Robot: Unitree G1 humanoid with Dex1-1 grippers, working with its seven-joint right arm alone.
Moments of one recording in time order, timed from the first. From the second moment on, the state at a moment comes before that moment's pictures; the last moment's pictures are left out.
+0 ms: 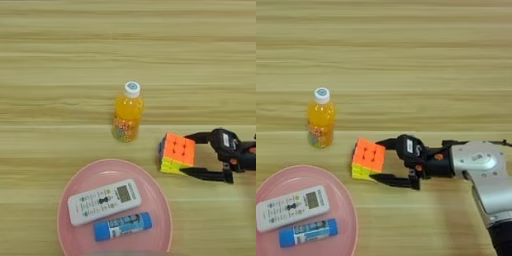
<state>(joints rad) -0.05 -0.69 0.03 0.08 0.12 -0.10 1.32</state>
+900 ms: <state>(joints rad) -0.05 -0.69 0.06 0.13 0.08 -0.15 1.27</state>
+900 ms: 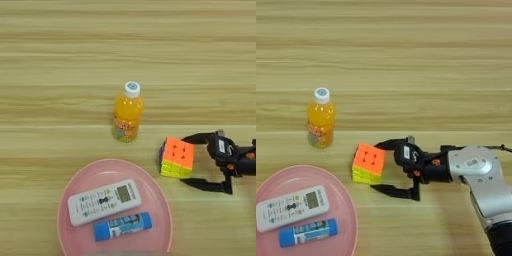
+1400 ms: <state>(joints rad) -0.05 -0.69 0.04 0.10 0.15 -0.12 1.28</state>
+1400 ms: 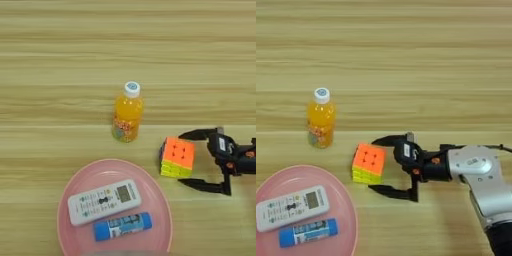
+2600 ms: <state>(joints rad) -0.15 -0.48 0.11 -0.03 0.18 0.13 0.98</state>
